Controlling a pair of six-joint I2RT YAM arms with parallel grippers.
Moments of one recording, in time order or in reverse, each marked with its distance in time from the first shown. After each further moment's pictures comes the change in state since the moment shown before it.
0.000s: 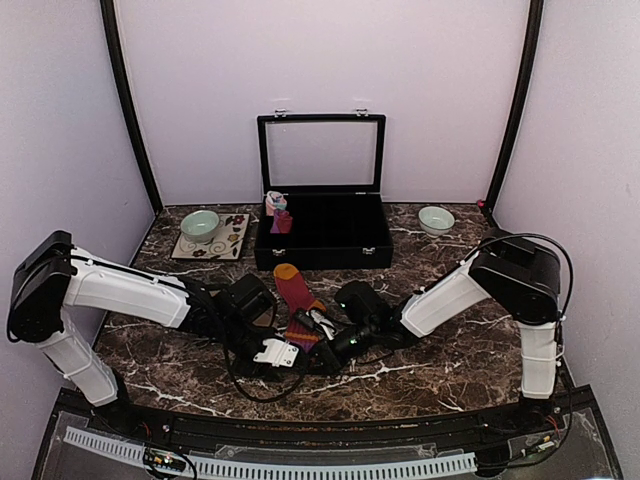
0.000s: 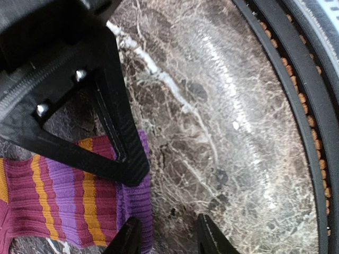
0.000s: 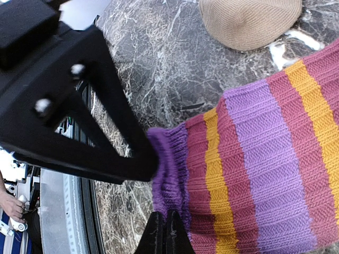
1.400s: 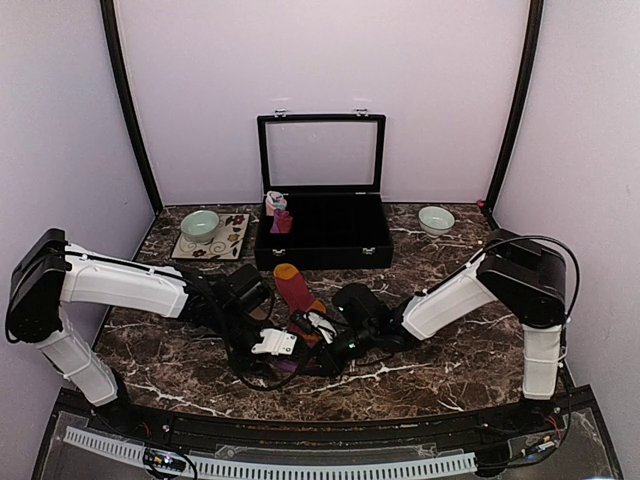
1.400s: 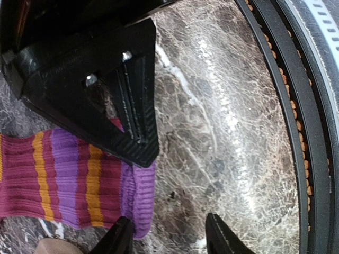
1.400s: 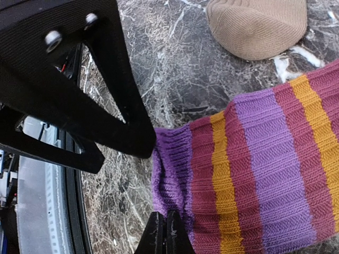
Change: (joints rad) left arm 0.035 -0.005 0.058 -0.128 0.031 -0.084; right arm 0.042 -0.040 -0.007 -0.024 0.114 -0.092
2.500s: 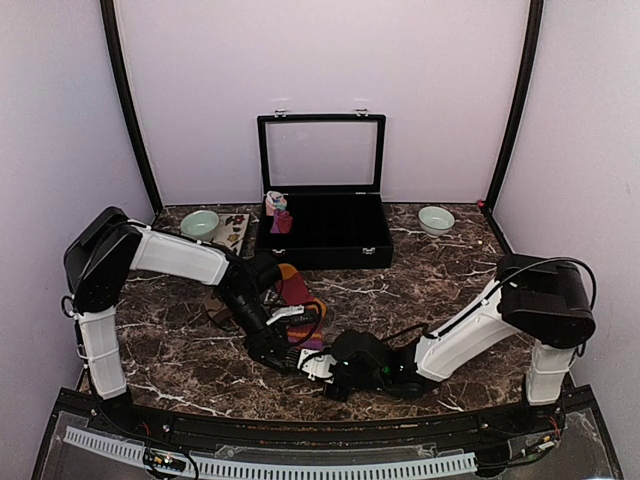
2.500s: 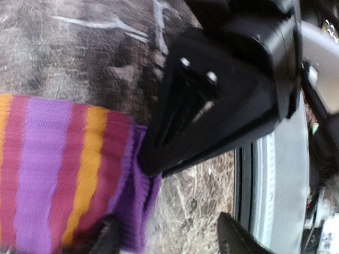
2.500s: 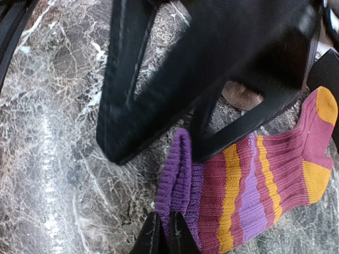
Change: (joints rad) left arm 0.198 0.375 0.292 -0.263 0.498 -0.222; right arm 0.251 -0.100 -0.177 0.188 0.739 -0.599
